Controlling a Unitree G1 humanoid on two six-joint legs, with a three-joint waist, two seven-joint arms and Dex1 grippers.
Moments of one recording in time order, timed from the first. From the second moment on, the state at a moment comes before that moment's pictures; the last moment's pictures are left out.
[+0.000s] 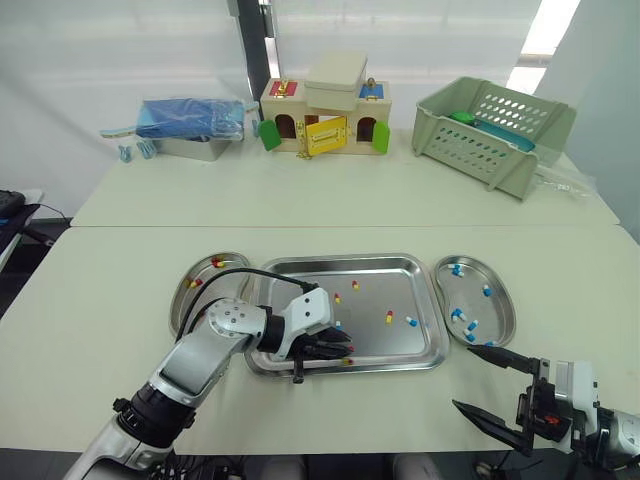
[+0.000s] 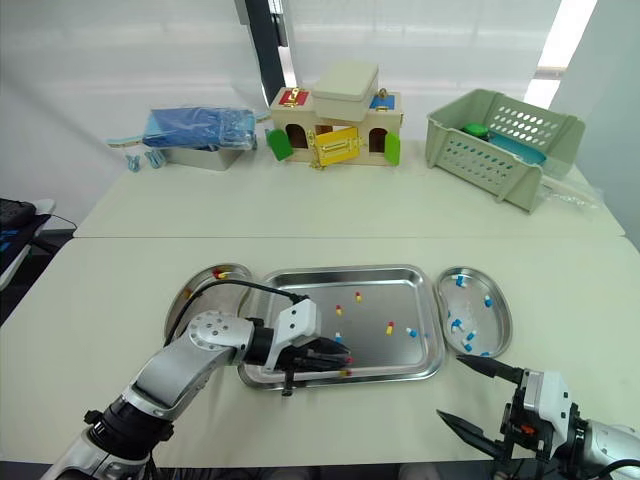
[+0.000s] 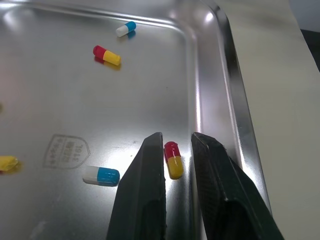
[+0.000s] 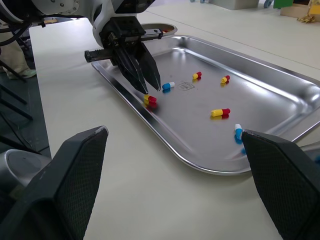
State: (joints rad) left arm -0.38 0.61 -0.37 -0.21 -0.22 0.50 -1.08; right arm 0.47 -0.61 -0.25 -0.39 0.53 -0.08 1.15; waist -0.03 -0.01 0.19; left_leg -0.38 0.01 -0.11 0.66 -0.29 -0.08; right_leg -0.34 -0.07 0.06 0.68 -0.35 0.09
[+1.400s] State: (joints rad) left arm -0.40 0.61 -0.42 -0.19 -0.12 0.45 -1.09; right arm 0.47 -0.61 -0.23 -0.42 0.53 -0.05 1.08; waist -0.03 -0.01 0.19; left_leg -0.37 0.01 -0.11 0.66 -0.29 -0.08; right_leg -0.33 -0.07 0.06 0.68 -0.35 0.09
